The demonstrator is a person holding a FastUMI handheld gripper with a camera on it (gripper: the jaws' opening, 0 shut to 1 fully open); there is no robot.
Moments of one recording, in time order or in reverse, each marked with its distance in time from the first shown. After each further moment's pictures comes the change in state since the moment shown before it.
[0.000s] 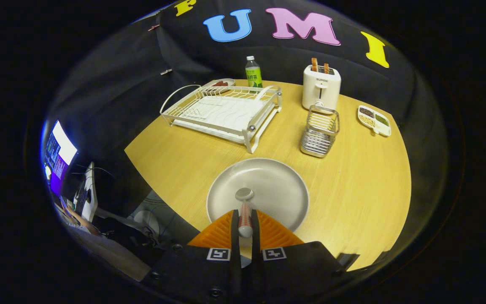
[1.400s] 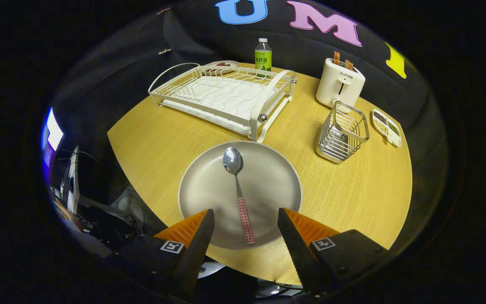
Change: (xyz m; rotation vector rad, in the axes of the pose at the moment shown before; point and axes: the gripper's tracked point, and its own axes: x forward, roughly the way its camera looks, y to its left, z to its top) arm 0.051 -0.009 -0.004 -0.079 0.116 -0.091
